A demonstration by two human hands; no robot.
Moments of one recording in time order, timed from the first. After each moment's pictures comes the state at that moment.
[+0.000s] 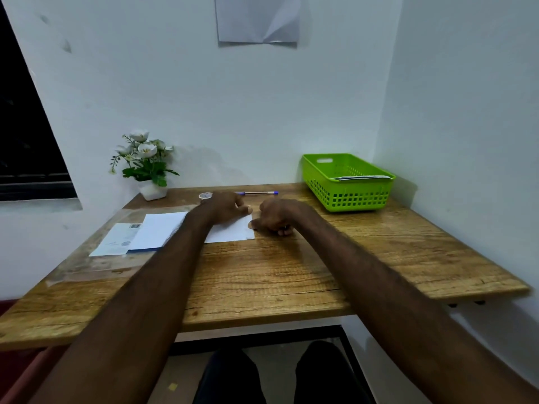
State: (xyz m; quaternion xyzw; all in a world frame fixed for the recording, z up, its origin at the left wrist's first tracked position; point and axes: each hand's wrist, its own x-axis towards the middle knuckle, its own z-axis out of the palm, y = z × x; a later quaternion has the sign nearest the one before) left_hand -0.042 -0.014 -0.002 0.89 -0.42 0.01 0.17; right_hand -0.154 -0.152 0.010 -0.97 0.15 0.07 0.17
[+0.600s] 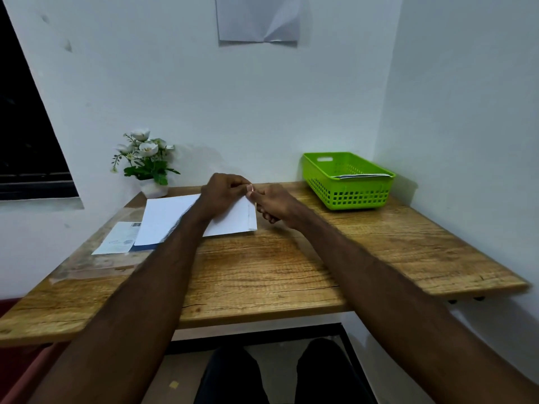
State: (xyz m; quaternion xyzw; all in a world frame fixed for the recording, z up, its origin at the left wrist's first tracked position) left_hand -0.053 -0.005 0.010 0.80 -0.43 0.08 0.41; right_hand -0.158 -0.150 -0.005 -0.83 0.06 -0.16 0.52
